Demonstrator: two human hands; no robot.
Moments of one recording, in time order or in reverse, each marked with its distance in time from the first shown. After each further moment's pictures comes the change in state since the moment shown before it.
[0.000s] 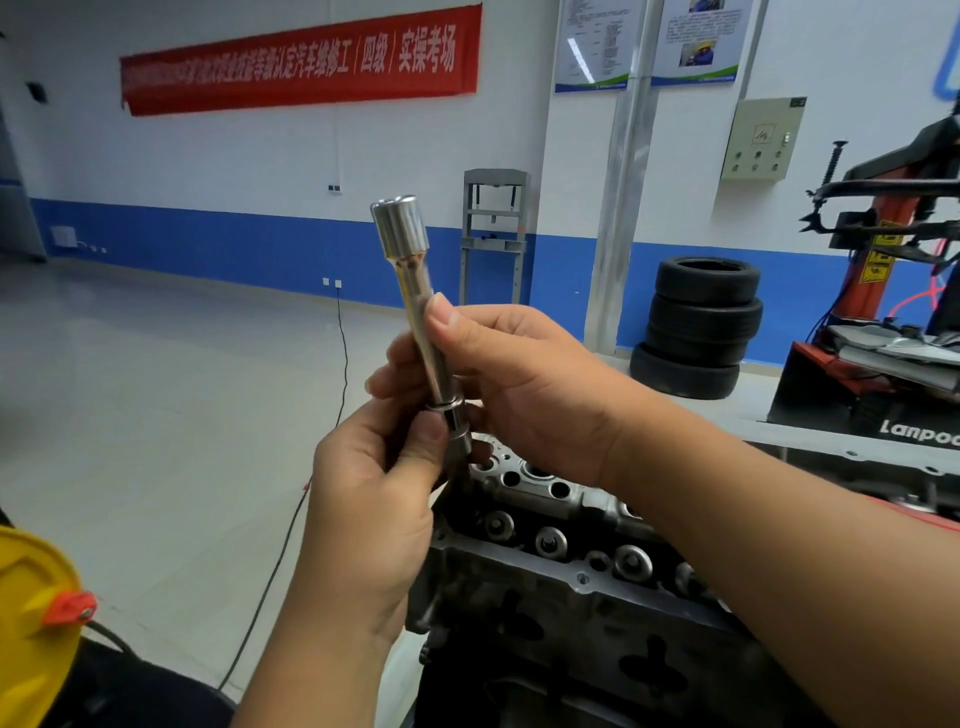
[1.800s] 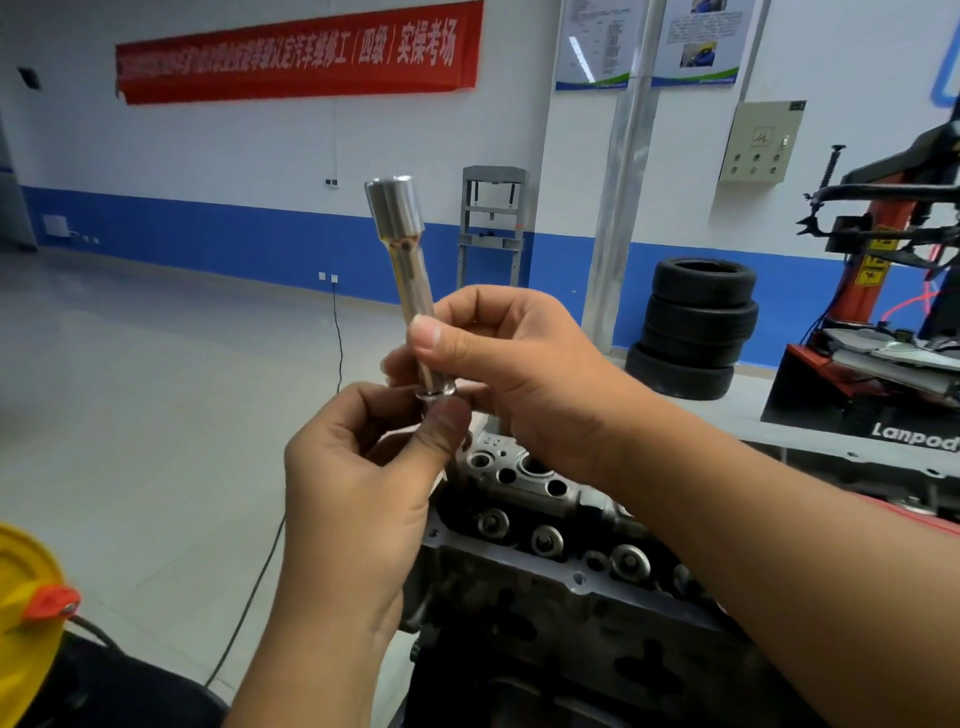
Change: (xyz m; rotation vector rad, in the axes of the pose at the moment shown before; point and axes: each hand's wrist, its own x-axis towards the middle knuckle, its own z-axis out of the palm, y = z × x) left_hand 0.001 0.002 0.001 0.051 0.123 0.043; right_hand -0.003 0.000 -0.001 -0.032 0.100 -0.088
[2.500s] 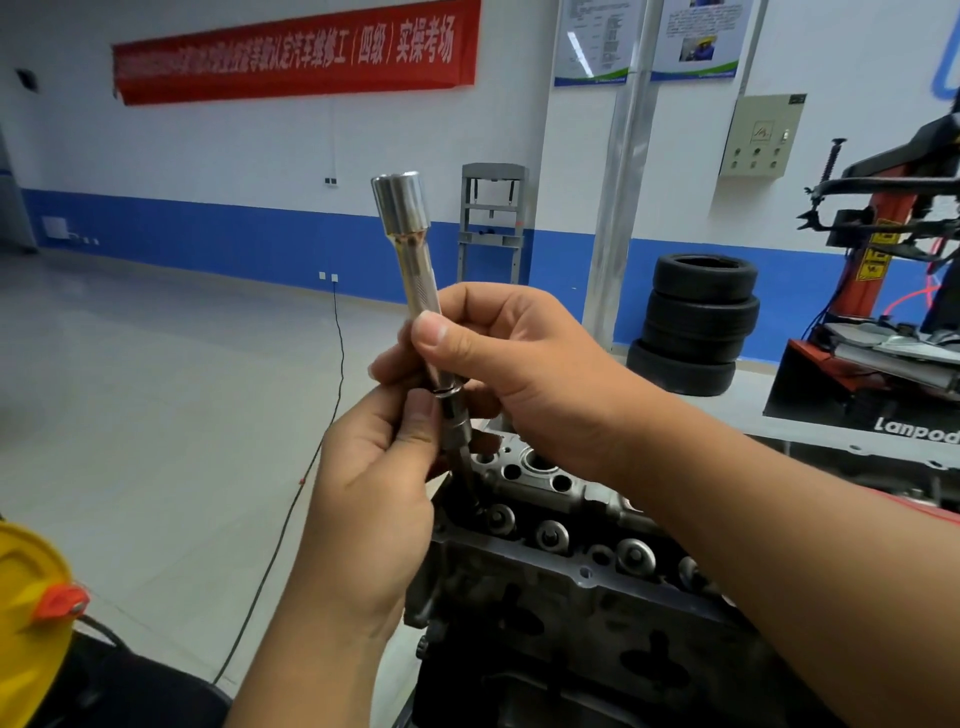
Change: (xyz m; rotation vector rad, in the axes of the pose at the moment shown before) left_hand -0.003 0.001 0.000 -0.067 -0.180 -0.039; right_hand -0.003 -0.002 0.003 0.023 -0.059 -0.006
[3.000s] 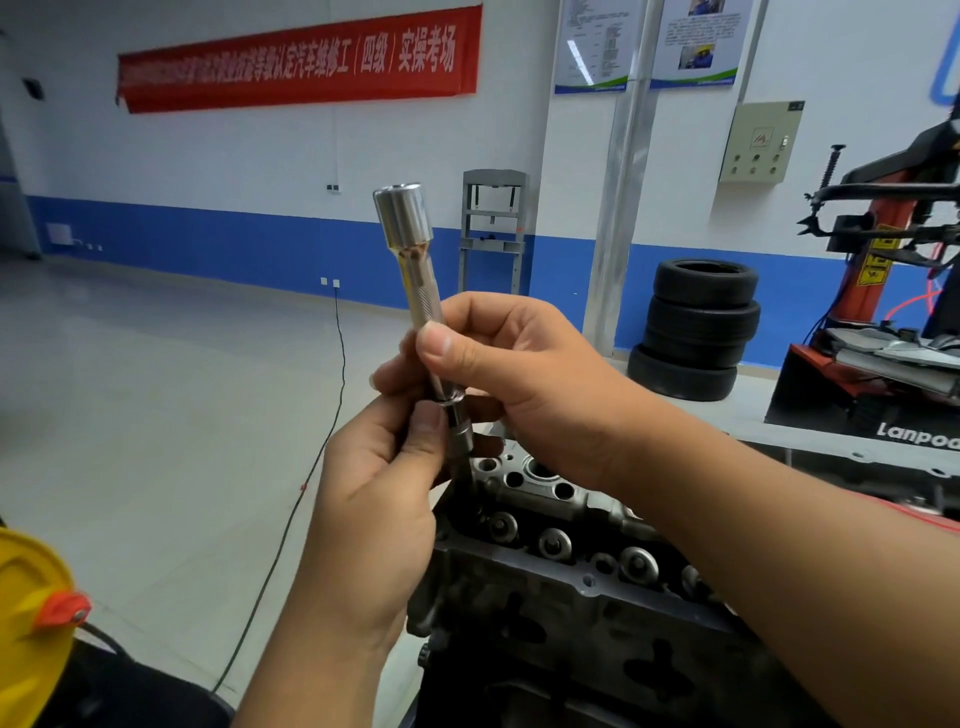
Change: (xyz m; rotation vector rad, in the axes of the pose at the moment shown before) left_hand -0.001 0.000 -0.001 -0.023 -0.004 -0.001; right_hand 0.000 0.003 0.000 0.018 -0.008 -0.012
